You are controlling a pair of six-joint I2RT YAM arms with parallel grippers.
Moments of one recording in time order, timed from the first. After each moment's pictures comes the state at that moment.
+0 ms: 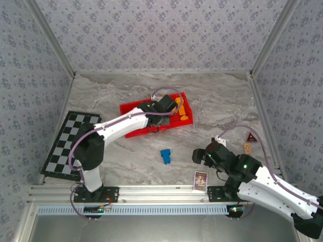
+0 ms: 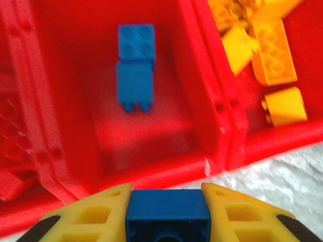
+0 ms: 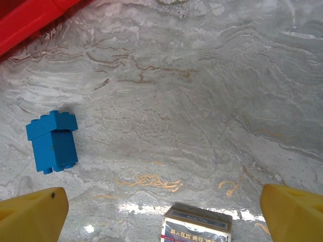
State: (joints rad) left arm -0.86 1.82 1.51 -0.78 -0.36 -0.75; right arm 0.91 0.59 0.57 -0.94 0.24 0.98
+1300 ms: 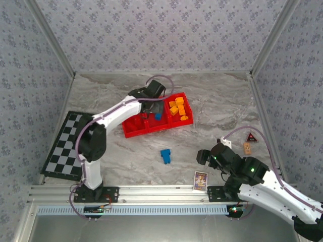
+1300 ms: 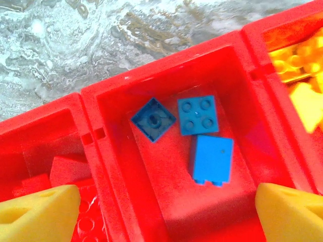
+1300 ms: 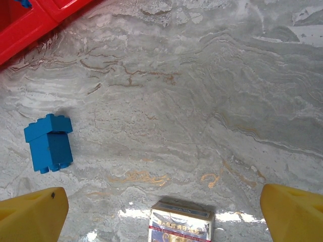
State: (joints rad) left arm -0.68 1.86 1.58 -0.74 -0.29 -0.46; right arm 0.91 0.50 0.59 -1.04 0.27 1.00
